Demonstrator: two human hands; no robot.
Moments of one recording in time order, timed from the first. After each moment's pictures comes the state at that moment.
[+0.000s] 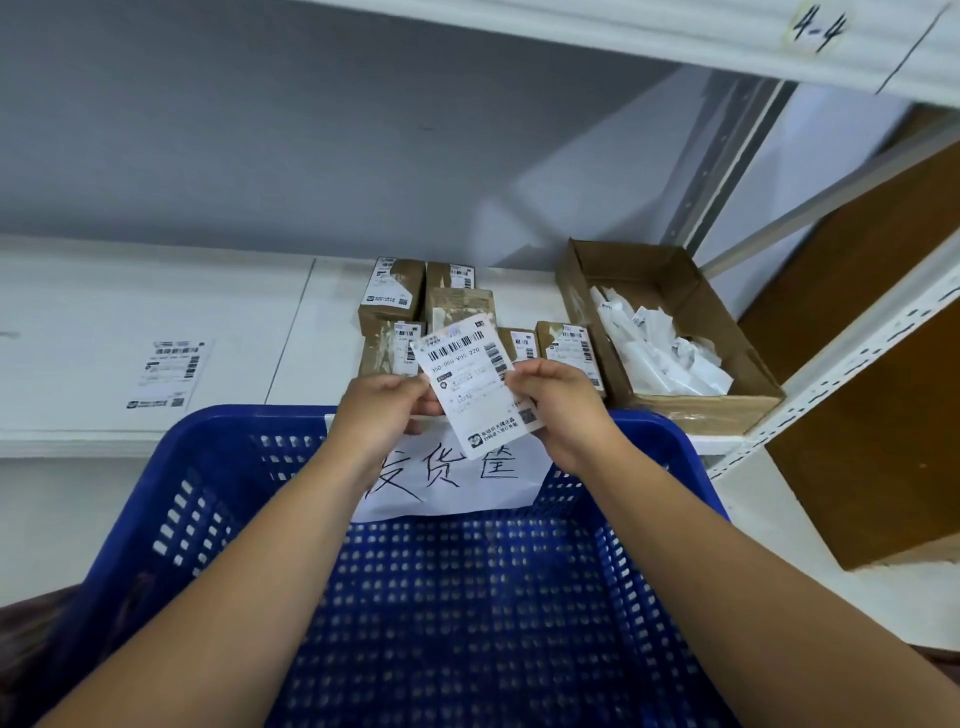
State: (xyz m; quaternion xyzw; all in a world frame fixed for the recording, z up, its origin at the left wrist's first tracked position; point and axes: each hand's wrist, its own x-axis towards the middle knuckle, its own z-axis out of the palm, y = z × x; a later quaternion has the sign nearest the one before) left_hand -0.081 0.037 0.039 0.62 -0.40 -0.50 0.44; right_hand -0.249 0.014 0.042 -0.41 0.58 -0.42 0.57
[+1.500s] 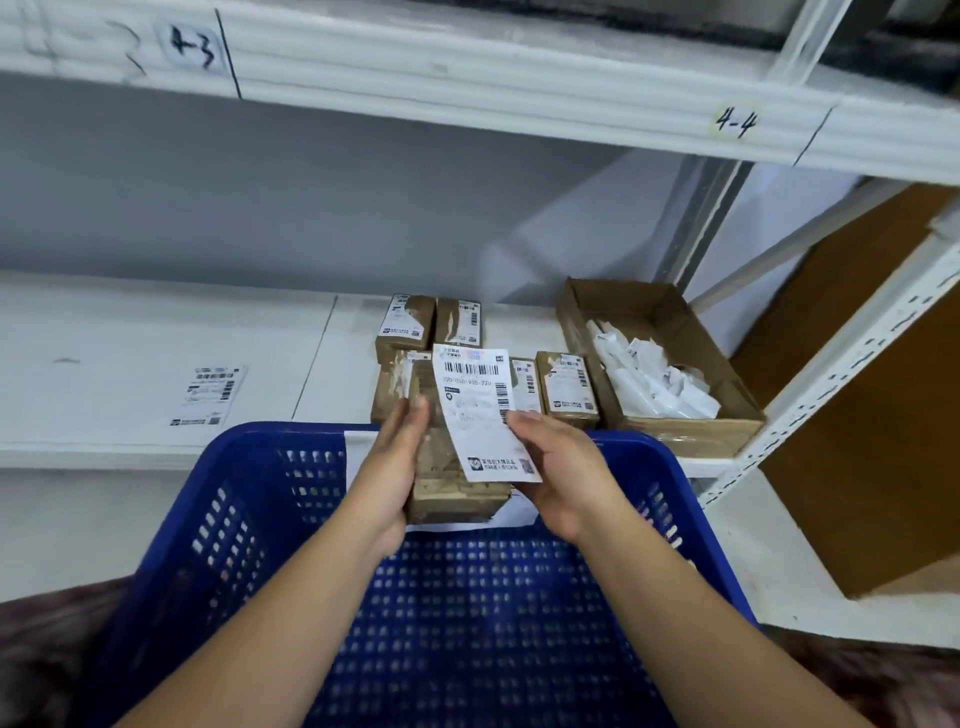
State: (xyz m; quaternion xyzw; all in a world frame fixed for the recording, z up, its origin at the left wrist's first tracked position) left_hand -0.087 0.090 0.036 0.48 -0.34 -0.64 0.49; right_hand -0.246 0.083 0.070 -0.30 0.48 -0.45 0.69
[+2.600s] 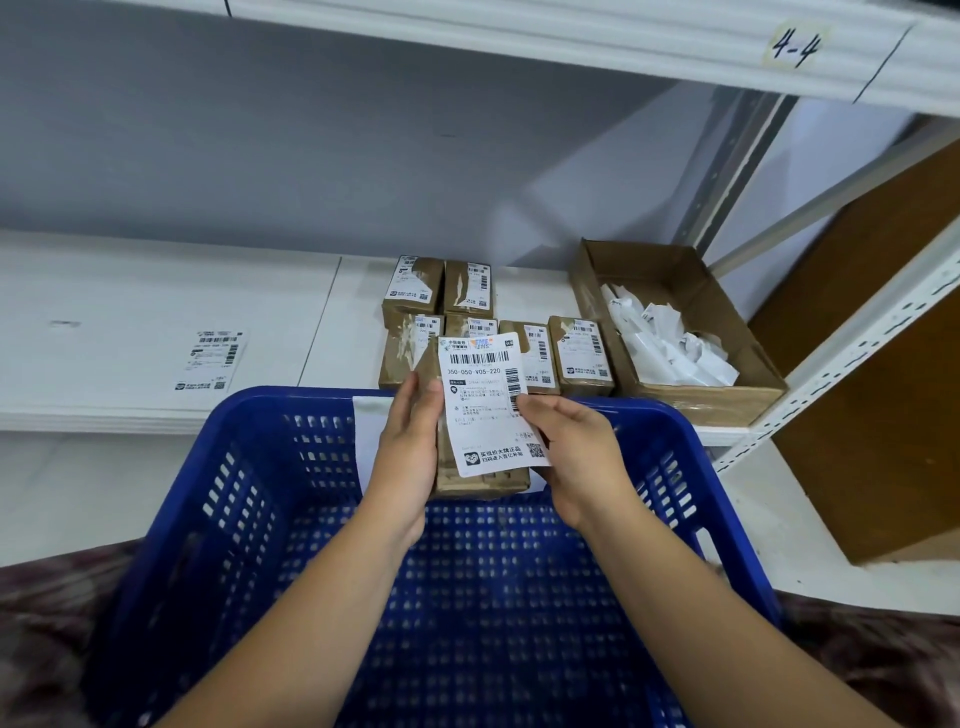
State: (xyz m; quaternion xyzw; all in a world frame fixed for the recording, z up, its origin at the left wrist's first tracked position) left_hand -0.097 0.099 0.018 0.53 -0.32 -0.57 0.54; right_hand -0.236 0.094 0.055 -0.29 0.56 -0.47 0.61
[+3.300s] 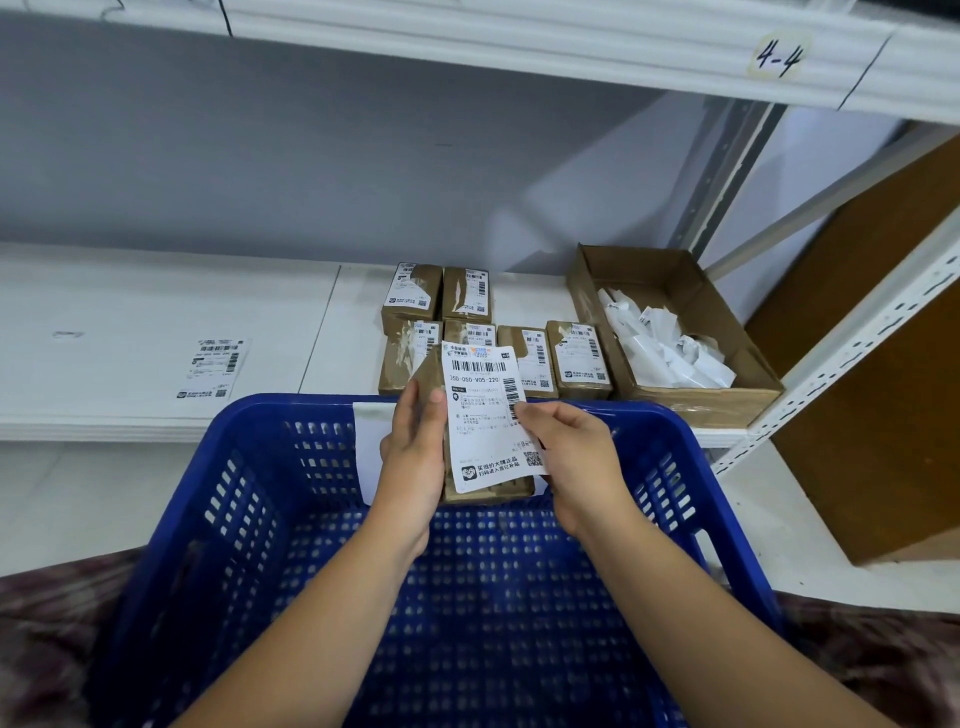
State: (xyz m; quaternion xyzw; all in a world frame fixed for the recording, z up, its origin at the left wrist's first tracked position) left_hand -0.101 0.104 0.016 0.57 -0.33 -0.55 0.51; right_hand -0.234 0.102 0.060 -0.32 0.57 -0.48 0.58
